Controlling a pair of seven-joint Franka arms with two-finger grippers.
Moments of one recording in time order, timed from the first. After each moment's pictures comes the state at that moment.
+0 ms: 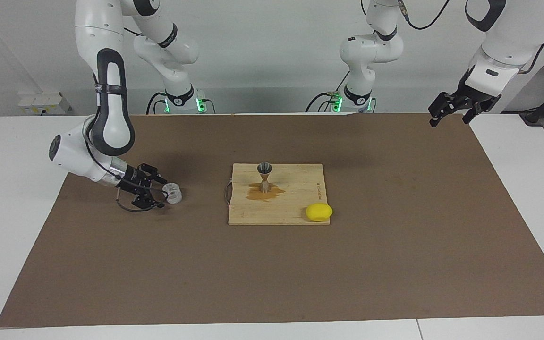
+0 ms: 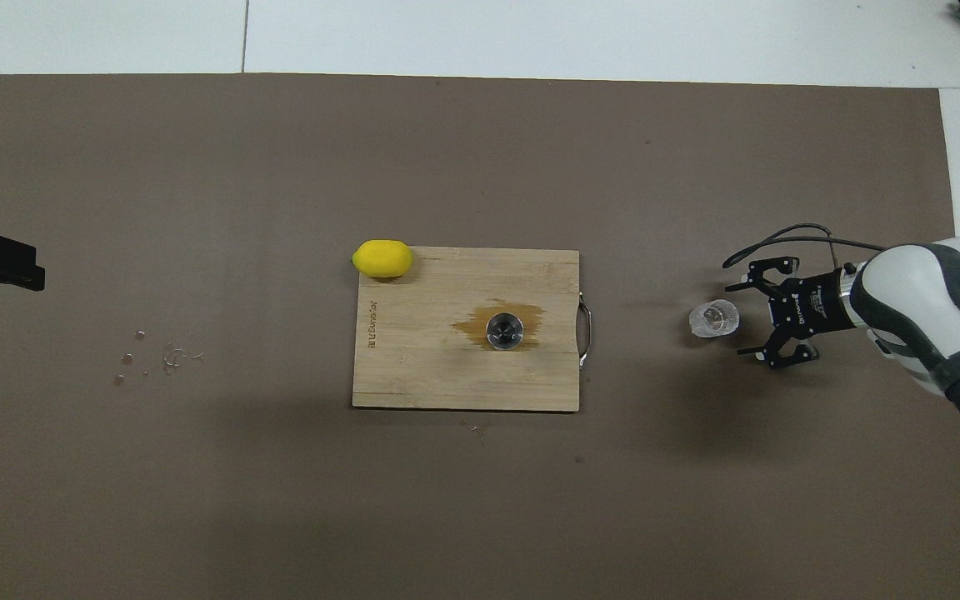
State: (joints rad) left arm 0.00 -0.02 -0.01 -1.58 0.01 1.52 -0.04; right arm -0.18 0.27 0.01 -2.08 0.59 2.08 0.86
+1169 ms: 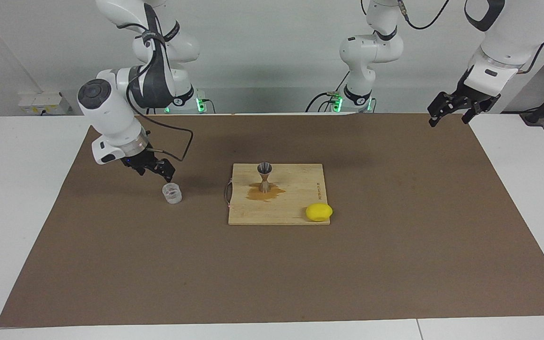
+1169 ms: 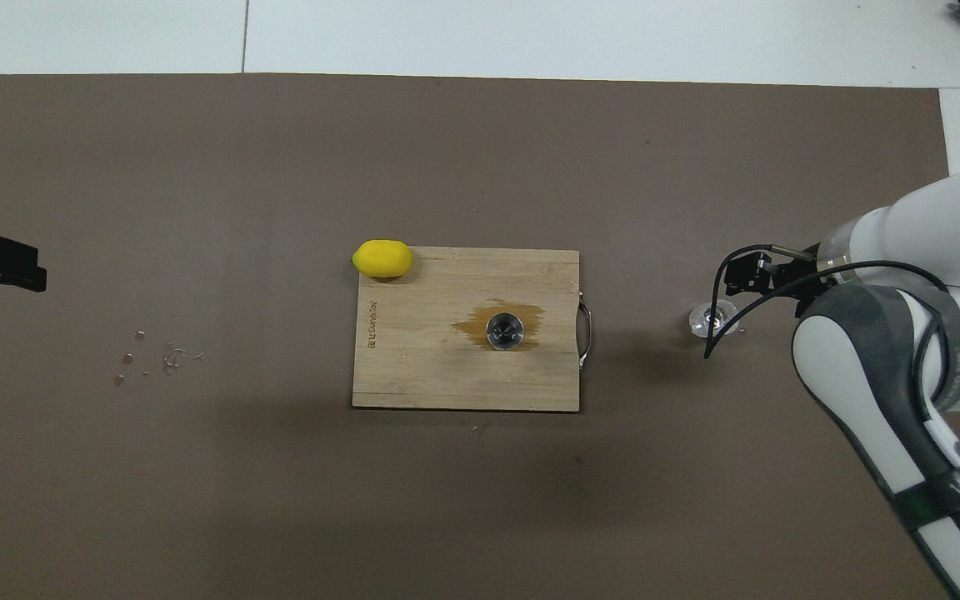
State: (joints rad) left arm 0.00 -0.03 -0.01 -1.58 0.01 1.52 -0.04; right arm 0.03 0.02 0.03 -1.99 0.06 2.01 0.35
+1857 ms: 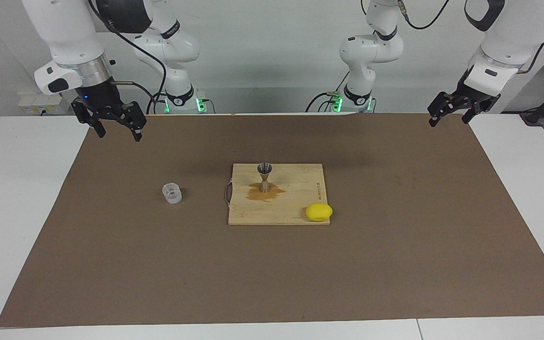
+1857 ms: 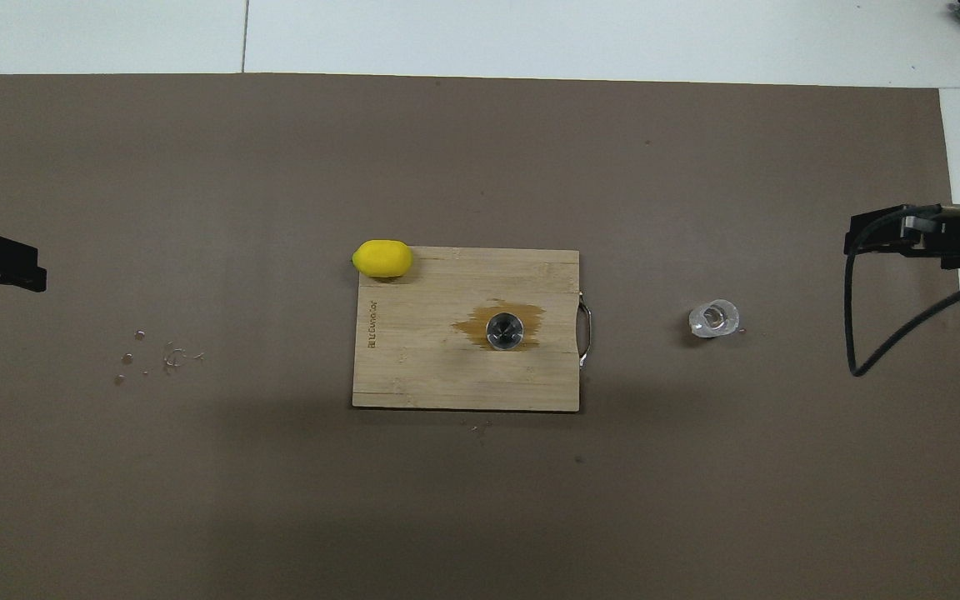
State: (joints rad) left arm 0.00 -0.03 -0.01 -1.58 0.01 1.52 -0.04; right arm 0.01 -0.04 0.02 -1.63 -0.03 1.69 0.18
